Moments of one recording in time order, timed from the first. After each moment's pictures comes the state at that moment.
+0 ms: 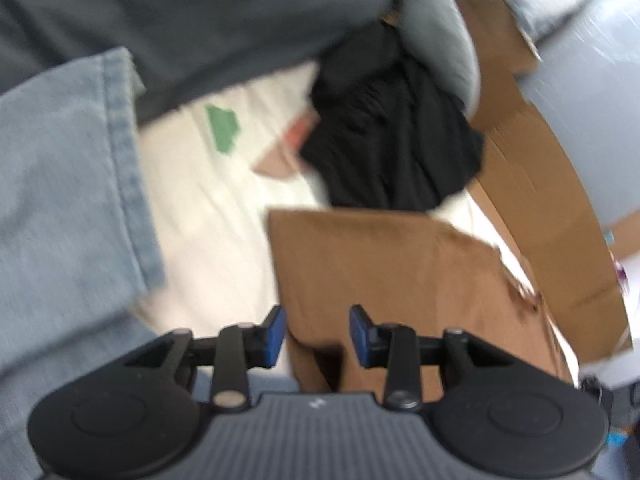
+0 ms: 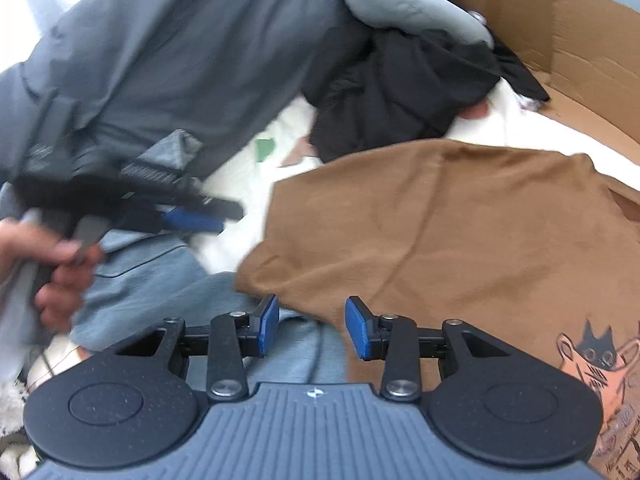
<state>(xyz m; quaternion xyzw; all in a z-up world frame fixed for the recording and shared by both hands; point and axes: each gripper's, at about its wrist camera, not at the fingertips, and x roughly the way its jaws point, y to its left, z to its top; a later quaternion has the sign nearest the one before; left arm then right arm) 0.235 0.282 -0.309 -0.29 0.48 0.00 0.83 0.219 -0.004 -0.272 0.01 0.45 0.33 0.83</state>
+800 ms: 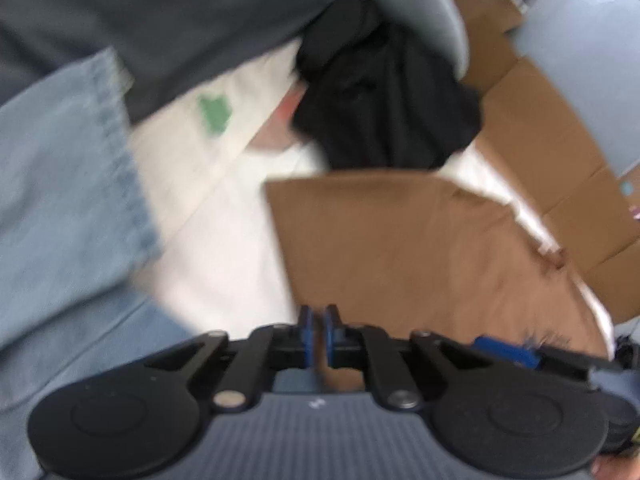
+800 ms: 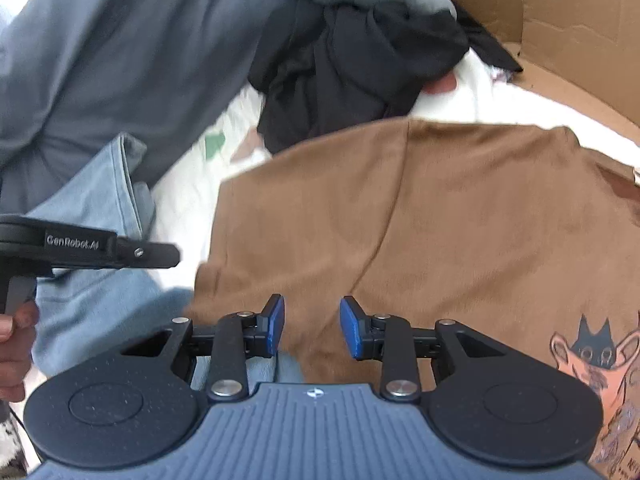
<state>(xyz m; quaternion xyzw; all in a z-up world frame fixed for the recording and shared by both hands) 0.228 0.259 -0.308 -0.23 0.48 0.00 0.85 0.253 0.007 -0.296 0.02 0.48 0.28 0.83</state>
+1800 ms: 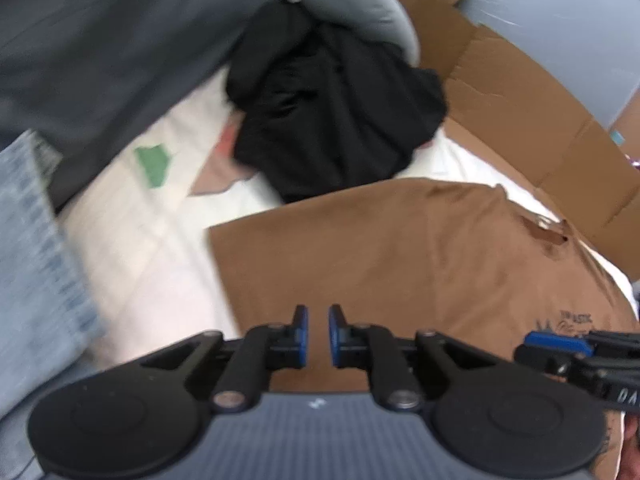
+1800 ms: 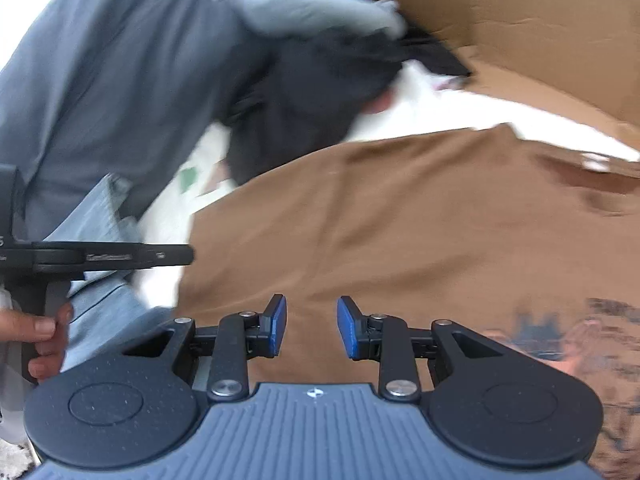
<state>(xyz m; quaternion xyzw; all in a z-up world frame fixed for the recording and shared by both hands) 0.267 0.216 -0.308 -0.13 0.47 -0.02 0.87 0.272 -0.068 -0.271 0.06 0.47 0.25 0.85</state>
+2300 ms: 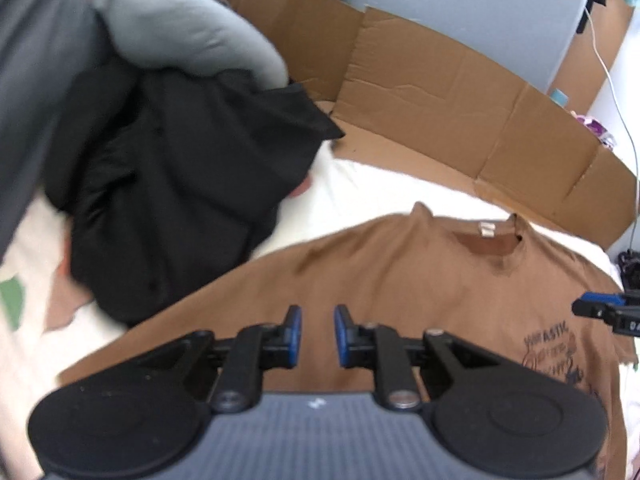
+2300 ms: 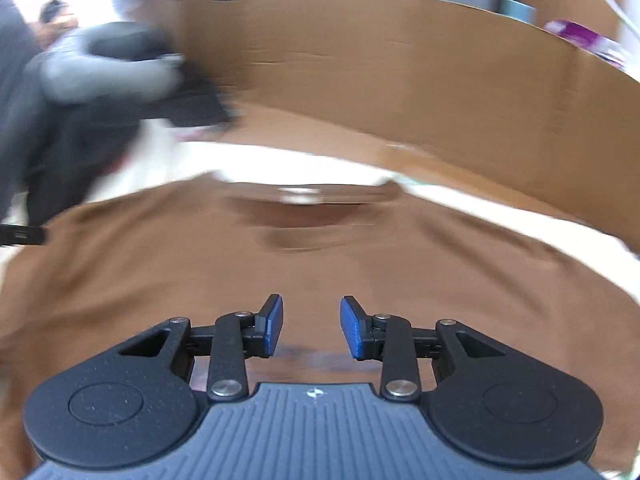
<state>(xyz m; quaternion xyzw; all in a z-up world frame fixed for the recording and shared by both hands) 0.362 0.110 -0.306 -0.06 0.44 -0.12 0.89 0.321 -0.268 -0.287 0.01 0.43 0.04 0.90</state>
